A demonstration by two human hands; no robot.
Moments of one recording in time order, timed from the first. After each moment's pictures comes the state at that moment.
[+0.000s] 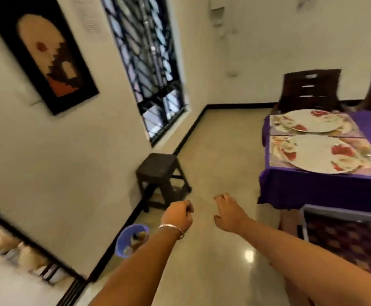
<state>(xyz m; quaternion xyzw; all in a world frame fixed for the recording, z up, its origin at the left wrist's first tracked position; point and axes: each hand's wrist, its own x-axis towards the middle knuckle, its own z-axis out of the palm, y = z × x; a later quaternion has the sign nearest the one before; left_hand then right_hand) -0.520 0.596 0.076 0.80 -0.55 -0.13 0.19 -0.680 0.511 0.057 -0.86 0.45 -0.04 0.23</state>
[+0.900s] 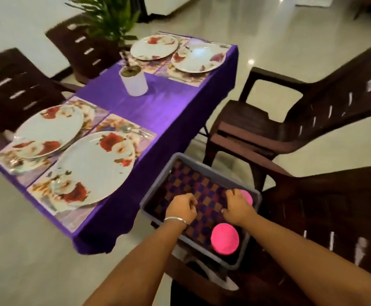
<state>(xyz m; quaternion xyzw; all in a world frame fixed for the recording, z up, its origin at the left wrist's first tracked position) -0.916 0.317 -0.045 0.33 -0.89 -0.32 -0.07 -1.039 0.465 -0.065 -0.32 0.90 -0.08 0.29</state>
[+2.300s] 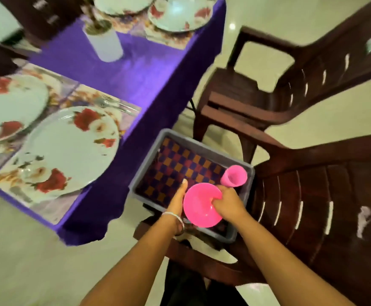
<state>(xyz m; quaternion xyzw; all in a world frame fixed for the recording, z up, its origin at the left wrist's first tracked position) -0.894 0.332 -0.098 0.47 -0.35 -0.79 -0.16 -0.980 0.461 -0.084 -0.14 0.88 -0.28 0.36</state>
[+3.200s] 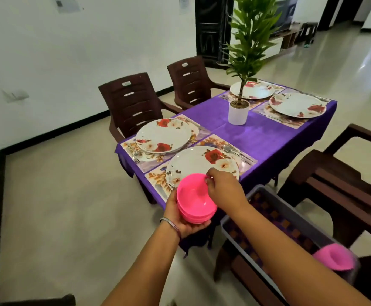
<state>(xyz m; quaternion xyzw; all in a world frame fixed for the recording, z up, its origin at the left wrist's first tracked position) -0.669 0.144 0.067 0.44 -0.11 -0.88 0.14 -0.799 0.199 0.108 -0.51 0.80 -0.29 0.09</state>
